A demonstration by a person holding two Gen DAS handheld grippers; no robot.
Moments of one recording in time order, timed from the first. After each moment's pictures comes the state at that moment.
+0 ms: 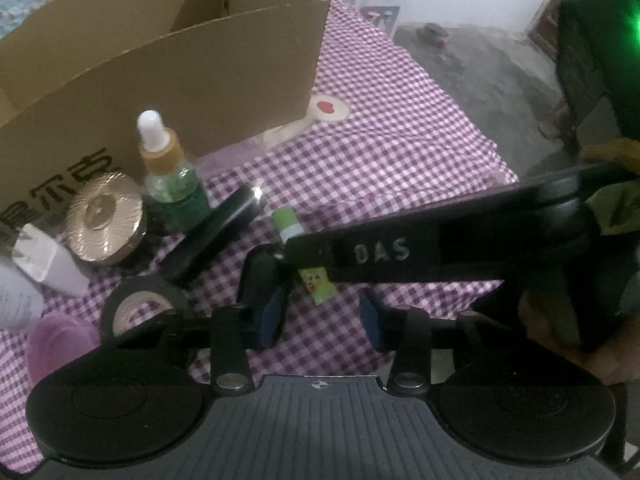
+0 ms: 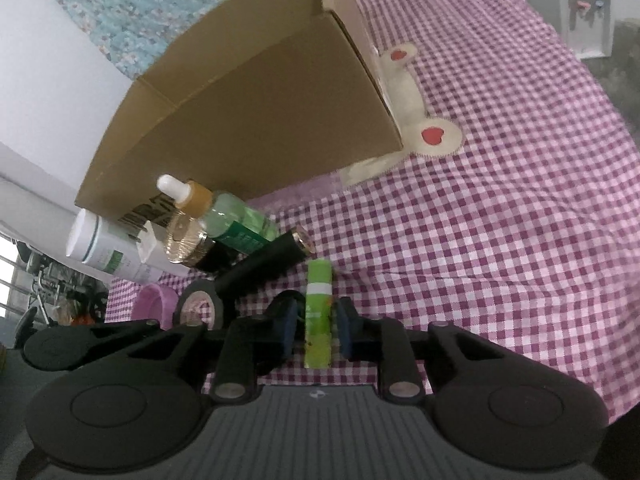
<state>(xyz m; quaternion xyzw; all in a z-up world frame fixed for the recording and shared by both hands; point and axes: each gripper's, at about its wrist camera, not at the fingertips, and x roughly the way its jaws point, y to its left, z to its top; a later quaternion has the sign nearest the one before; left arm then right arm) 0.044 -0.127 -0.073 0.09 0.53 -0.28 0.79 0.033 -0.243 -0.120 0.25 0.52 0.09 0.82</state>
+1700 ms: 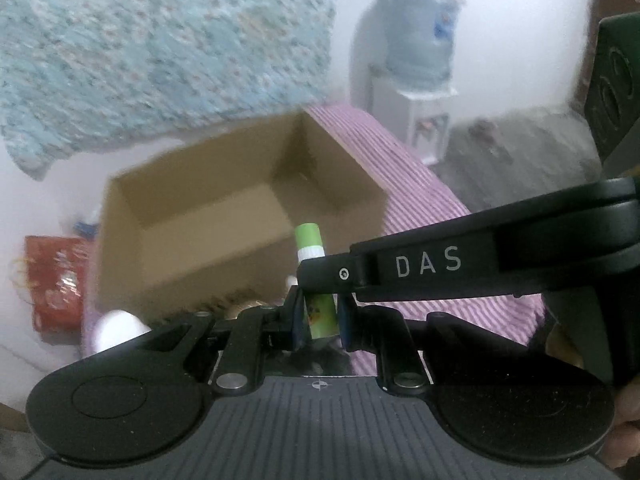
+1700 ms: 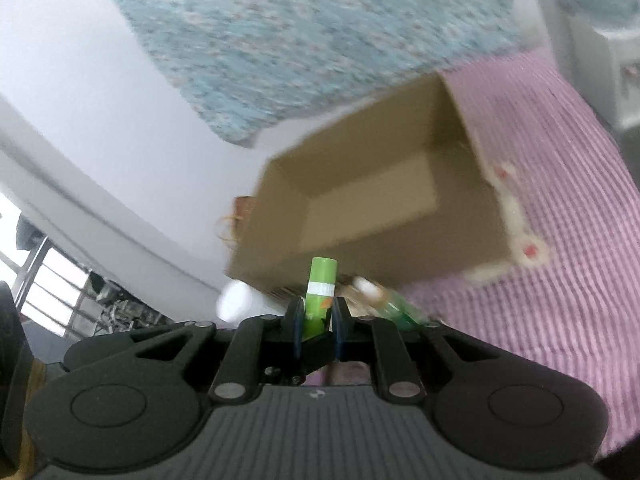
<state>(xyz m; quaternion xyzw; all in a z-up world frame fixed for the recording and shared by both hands) 0.023 -0.095 0.051 0.11 0.38 -0.20 0.89 0.024 -0.215 0.007 0.27 0.39 0.17 0.86</state>
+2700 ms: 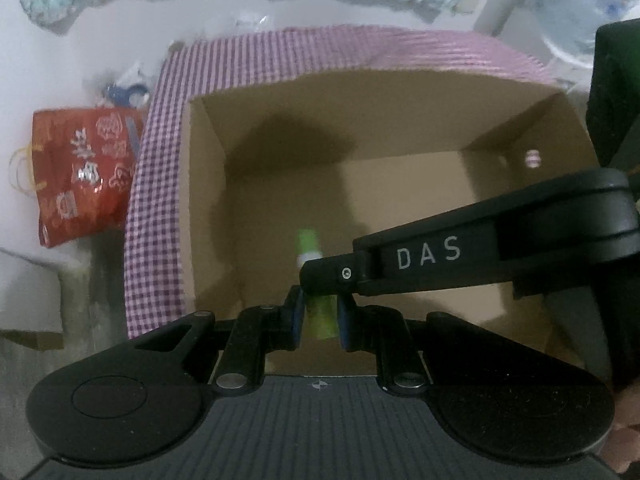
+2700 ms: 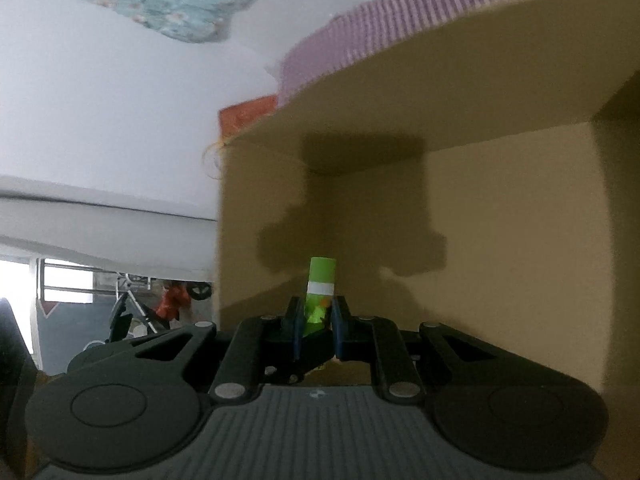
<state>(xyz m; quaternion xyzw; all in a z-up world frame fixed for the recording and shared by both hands) 0.257 -0.008 -0.023 0.04 0.60 -0.10 0.79 0.302 -0.118 -0.075 0.32 0.60 0.21 0.70</state>
